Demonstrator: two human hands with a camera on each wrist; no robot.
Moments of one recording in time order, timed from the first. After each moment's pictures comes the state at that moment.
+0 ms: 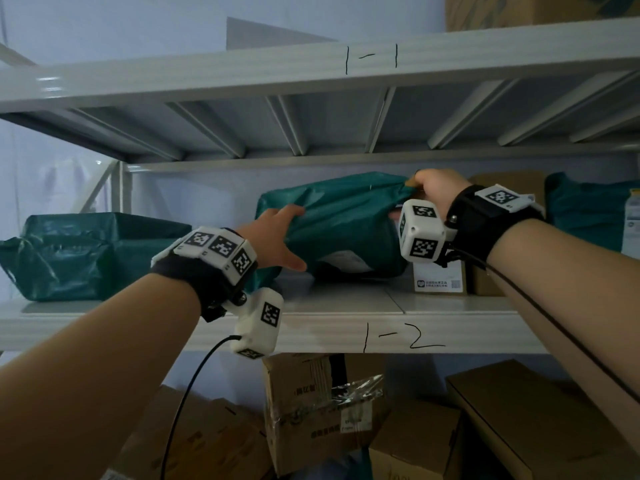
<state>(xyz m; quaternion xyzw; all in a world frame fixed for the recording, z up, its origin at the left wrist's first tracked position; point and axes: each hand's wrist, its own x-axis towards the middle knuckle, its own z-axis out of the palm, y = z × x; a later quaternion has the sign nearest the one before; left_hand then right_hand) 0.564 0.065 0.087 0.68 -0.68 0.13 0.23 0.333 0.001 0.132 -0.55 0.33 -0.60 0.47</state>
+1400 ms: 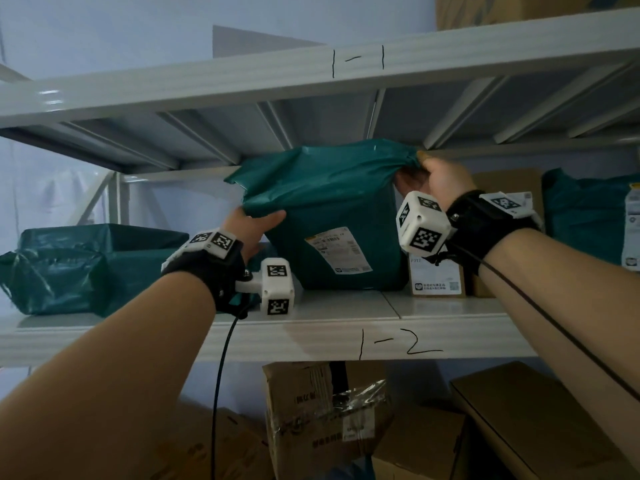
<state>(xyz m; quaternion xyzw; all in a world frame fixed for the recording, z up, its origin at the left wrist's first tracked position) 0.572 0.032 0.094 0.54 -0.49 -0.15 0.67 0.331 -0.022 0.137 -0.41 0.04 -0.67 0.62</state>
